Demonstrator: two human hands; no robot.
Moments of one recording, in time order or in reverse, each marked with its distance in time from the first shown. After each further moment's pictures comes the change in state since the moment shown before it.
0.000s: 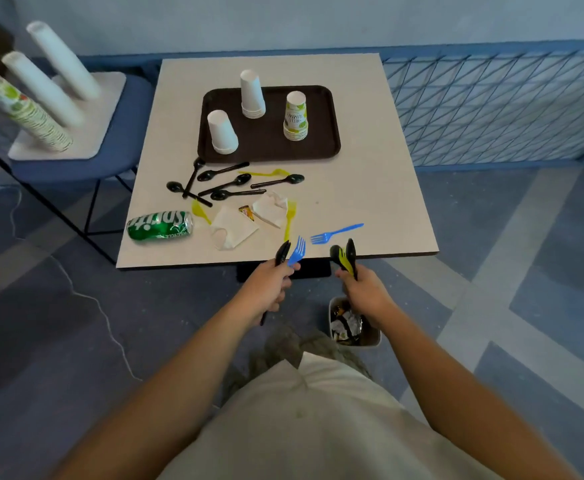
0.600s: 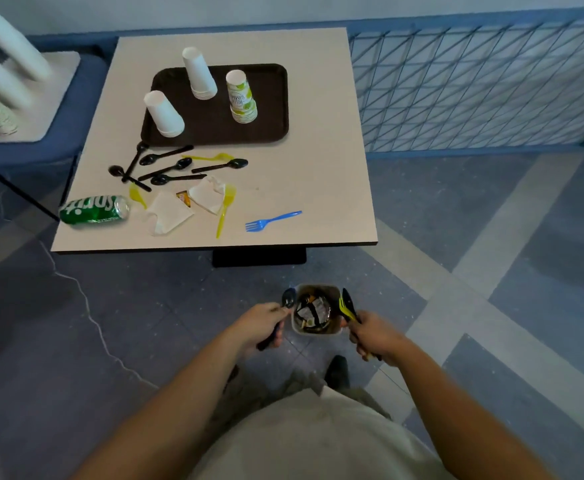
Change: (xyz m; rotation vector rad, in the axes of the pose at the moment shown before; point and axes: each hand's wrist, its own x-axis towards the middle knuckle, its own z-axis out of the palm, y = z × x) left_hand 0.014 -0.075 0.163 0.081 -0.040 -0.234; right_hand -0.029 0.127 -0.160 -0.123 -0.347 0.315
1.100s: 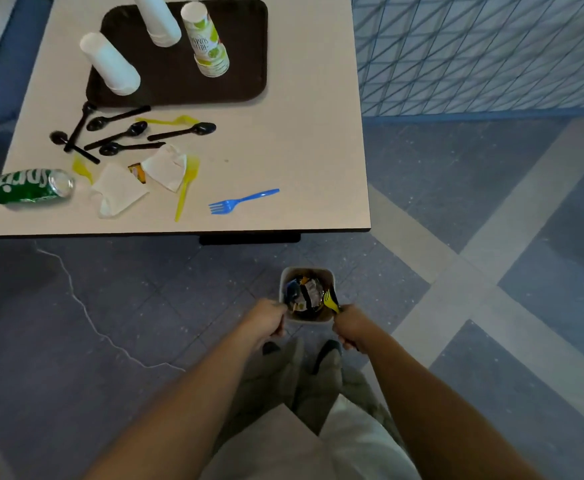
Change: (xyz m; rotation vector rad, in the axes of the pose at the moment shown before) left_hand 0.098 -0.011 0.066 0.137 0.112 -0.147; right_hand 0.128 0.059 -0.009 -0.078 0.003 0.257
